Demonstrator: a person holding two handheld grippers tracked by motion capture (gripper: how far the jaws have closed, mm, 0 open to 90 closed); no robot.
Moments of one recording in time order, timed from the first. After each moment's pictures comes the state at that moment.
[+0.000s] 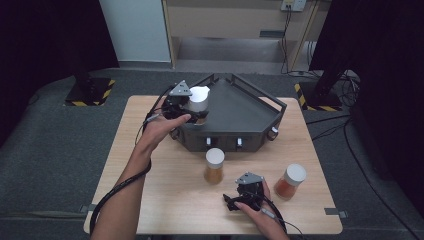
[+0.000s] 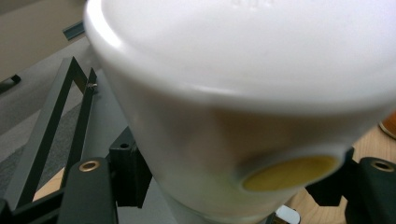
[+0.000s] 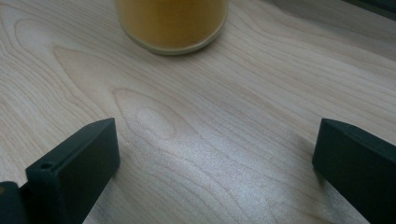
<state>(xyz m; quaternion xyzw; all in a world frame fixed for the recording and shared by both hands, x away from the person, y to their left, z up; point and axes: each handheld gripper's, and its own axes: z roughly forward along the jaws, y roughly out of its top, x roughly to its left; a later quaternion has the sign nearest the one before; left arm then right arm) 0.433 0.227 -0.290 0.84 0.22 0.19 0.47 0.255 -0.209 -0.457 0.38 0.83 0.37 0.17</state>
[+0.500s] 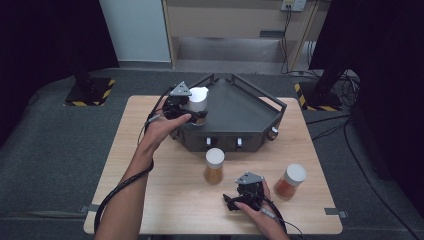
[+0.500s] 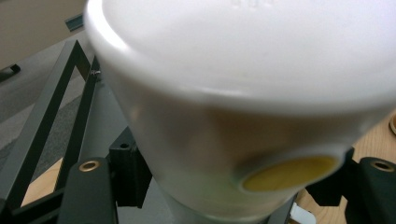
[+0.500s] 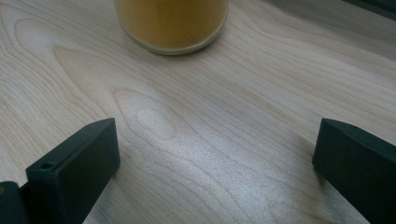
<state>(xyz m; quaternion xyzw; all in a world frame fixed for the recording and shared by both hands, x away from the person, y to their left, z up) 0.442 0.229 -0.302 0.83 0.24 0.18 0.47 0.256 -0.209 -0.457 0.38 0.83 0.37 0.16</state>
